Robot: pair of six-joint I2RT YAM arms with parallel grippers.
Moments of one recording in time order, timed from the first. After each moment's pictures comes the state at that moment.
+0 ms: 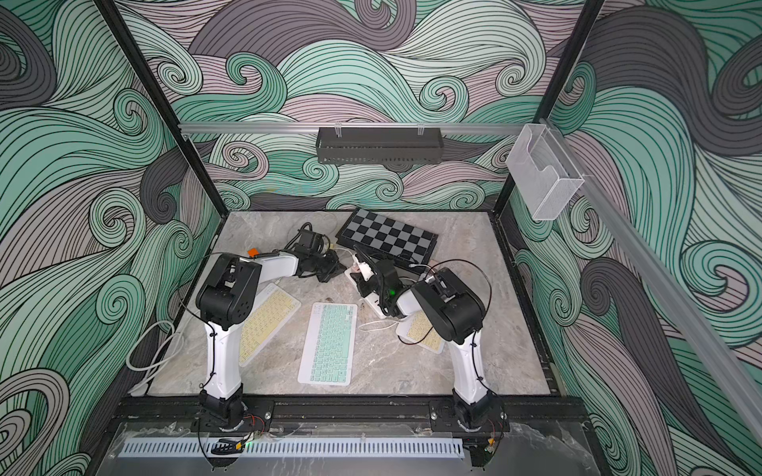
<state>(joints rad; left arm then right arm) -0.37 2.14 1.33 -0.13 0.50 -1.03 0.58 2.05 0.92 0.73 -0.19 -0.02</state>
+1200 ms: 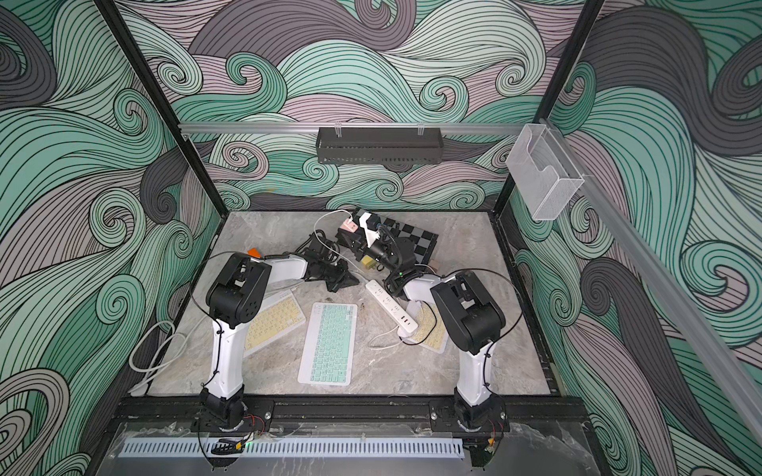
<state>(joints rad) -0.39 2.17 1.36 -0.21 0.69 -1.00 0.50 1.91 1.04 1.10 -0.49 0.11</state>
